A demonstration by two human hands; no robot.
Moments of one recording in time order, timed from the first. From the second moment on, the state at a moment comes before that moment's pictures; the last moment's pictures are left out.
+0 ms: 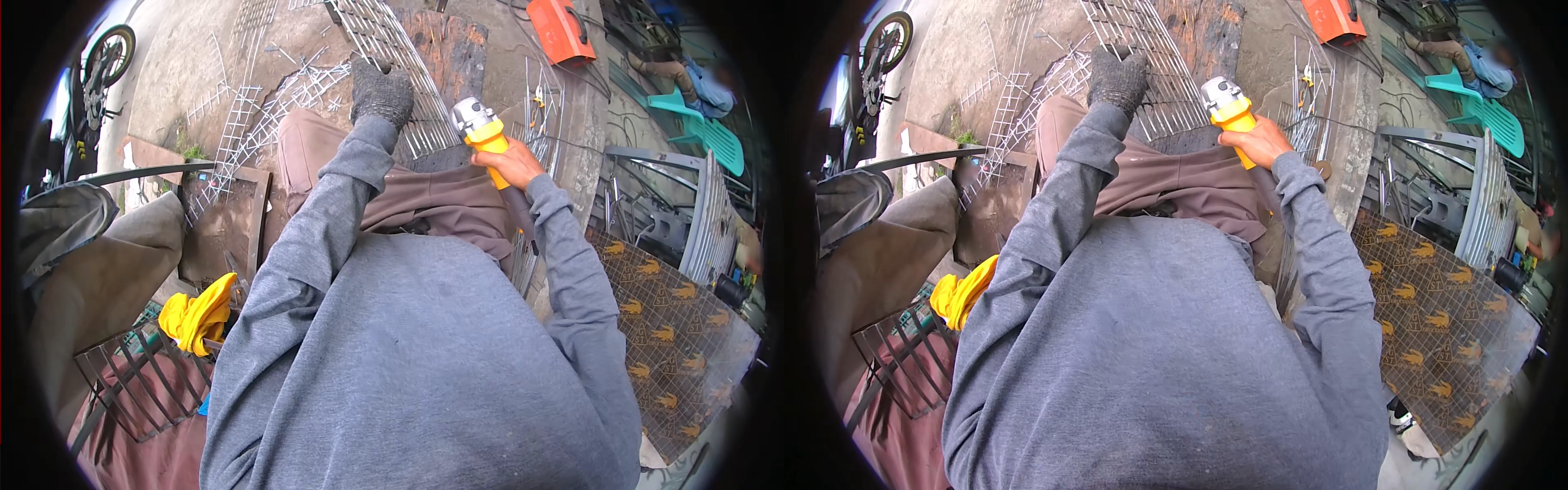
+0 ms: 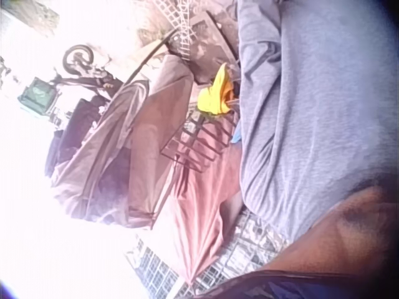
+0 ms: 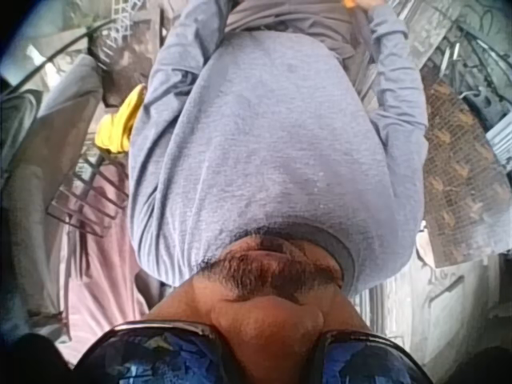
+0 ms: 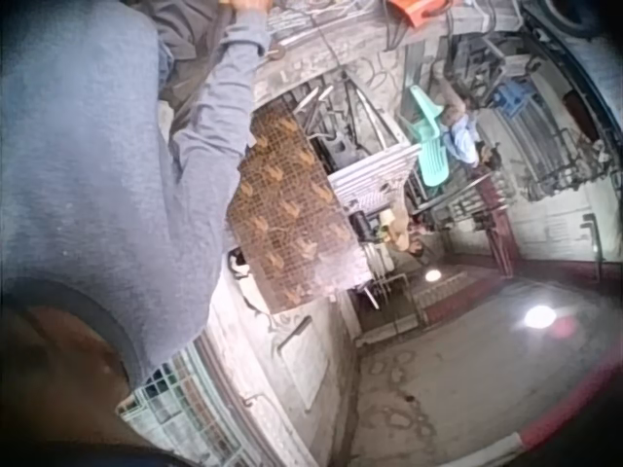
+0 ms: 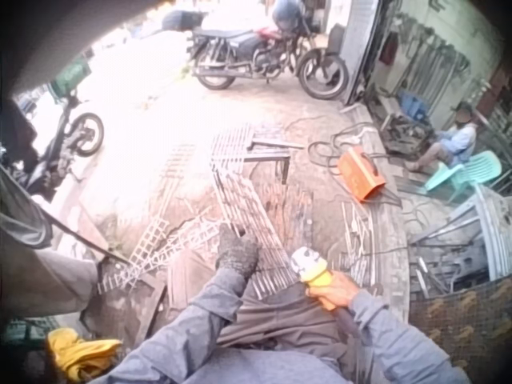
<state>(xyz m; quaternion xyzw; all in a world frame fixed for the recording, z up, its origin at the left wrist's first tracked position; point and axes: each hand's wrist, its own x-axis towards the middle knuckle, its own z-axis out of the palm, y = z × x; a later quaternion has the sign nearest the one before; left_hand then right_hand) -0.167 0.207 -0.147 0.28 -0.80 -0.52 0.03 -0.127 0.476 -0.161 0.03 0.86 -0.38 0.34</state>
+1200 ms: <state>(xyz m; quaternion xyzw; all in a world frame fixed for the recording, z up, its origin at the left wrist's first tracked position) -0.112 0.173 -0.225 0.33 -0.62 -0.71 -0.01 -0.080 0.507 -0.143 0.09 0.85 -0.41 0.30</state>
